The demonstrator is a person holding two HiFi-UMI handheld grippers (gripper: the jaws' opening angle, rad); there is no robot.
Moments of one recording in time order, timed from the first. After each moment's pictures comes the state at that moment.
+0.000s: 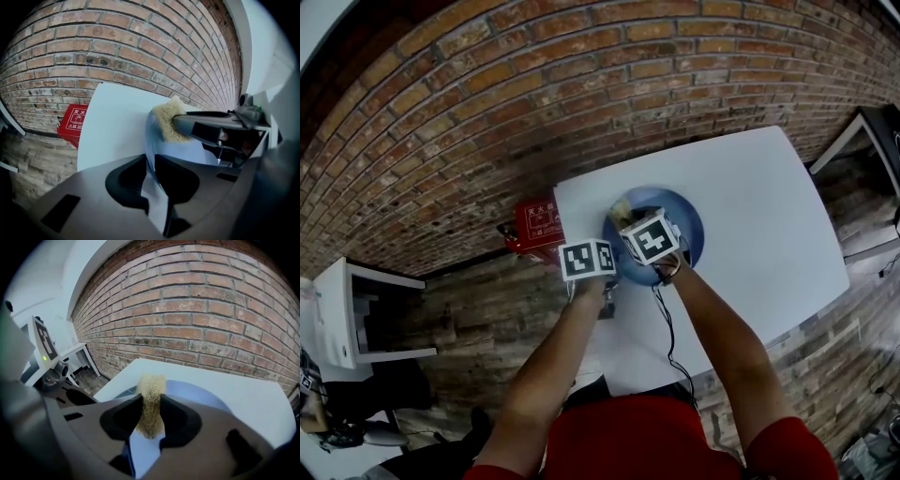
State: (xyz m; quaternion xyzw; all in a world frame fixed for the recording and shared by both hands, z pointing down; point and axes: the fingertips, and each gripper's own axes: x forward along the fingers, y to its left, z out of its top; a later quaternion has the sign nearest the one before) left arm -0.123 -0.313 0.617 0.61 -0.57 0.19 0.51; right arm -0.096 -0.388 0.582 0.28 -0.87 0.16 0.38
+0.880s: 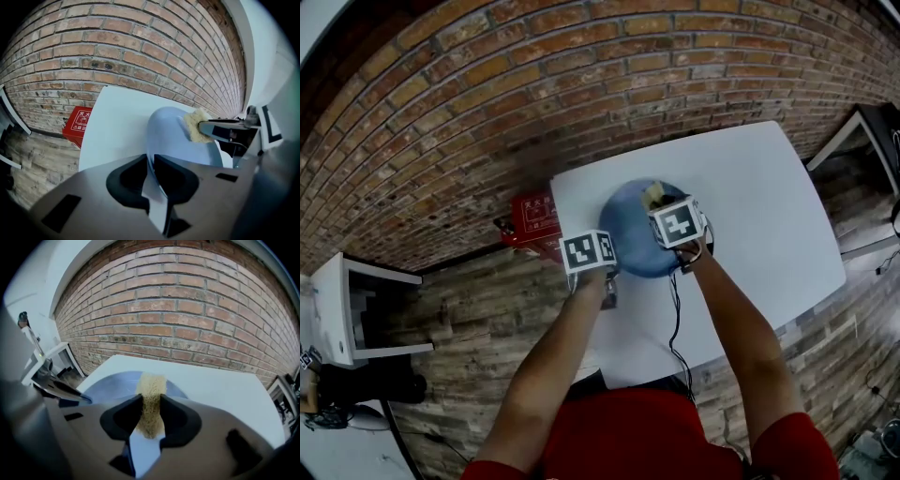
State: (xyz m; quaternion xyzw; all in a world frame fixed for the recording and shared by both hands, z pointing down) left arm -0.126 -0.315 0.618 0.59 -0.60 0.19 0.50; right arm -0.017 -0.422 0.580 0.37 -0.83 0.17 0.39
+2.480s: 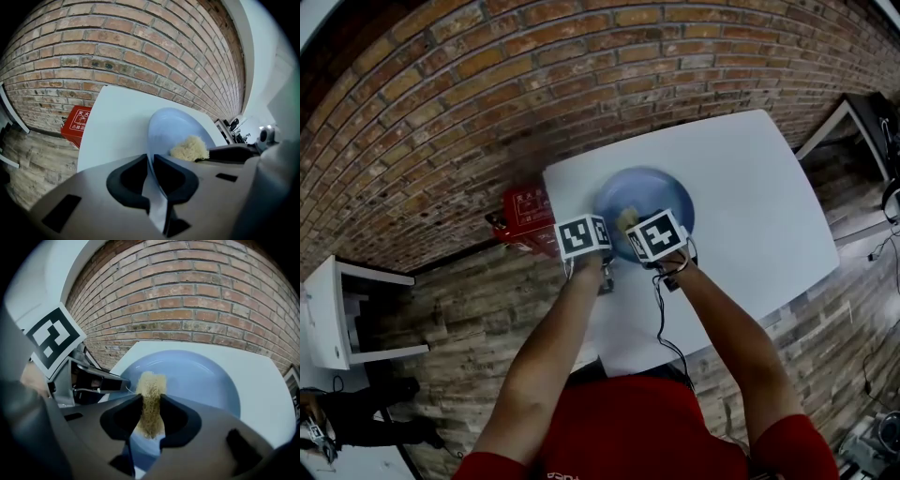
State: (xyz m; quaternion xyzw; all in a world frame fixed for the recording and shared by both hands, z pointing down) left arm -0.126 -0.315 0.618 0.60 -0.60 0.18 0.51; right arm -0.047 -0.327 0.594 0.29 -0.82 0.23 0.43
